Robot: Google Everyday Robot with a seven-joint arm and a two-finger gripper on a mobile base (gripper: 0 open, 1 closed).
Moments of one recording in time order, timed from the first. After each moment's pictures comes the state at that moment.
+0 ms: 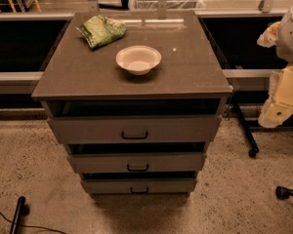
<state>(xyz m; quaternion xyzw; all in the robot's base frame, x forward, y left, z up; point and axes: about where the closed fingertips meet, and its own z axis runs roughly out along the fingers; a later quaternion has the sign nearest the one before) 0.438 -0.217 0.976 -0.60 0.78 -0.03 0.16</state>
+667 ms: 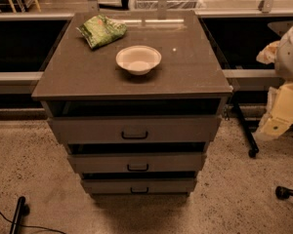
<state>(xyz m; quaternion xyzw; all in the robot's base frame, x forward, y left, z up) 0.435 -0.221 0.944 -0.60 0.79 -0.01 0.16</state>
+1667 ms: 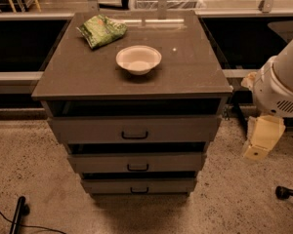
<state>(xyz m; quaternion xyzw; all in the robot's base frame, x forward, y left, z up) 0.425 -0.213 0.885 -0.60 0.79 -0.02 0.14</state>
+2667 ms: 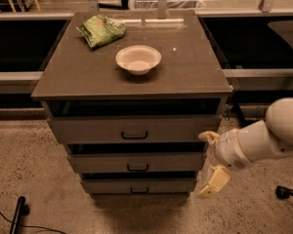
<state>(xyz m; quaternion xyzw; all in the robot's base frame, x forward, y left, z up) 0.431 -0.150 0.695 -0.58 0.74 0.22 0.25</state>
